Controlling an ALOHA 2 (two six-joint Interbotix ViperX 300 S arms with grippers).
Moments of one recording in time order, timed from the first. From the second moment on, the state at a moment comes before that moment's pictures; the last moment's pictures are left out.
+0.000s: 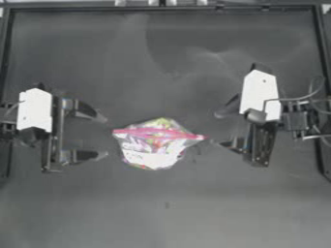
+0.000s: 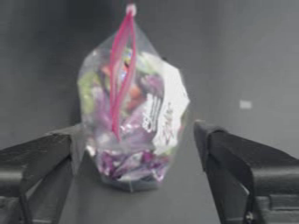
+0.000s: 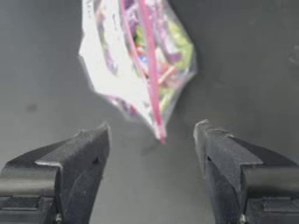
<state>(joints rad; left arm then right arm) 0.11 -0.57 1.03 -0.24 -0.01 0.25 0.00 -0.43 0.73 -0.34 0.49 0.52</state>
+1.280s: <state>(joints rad) 0.12 -0.83 1.02 -0.20 0.05 0.25 -0.02 -0.69 0.90 -0.44 0.29 0.52</state>
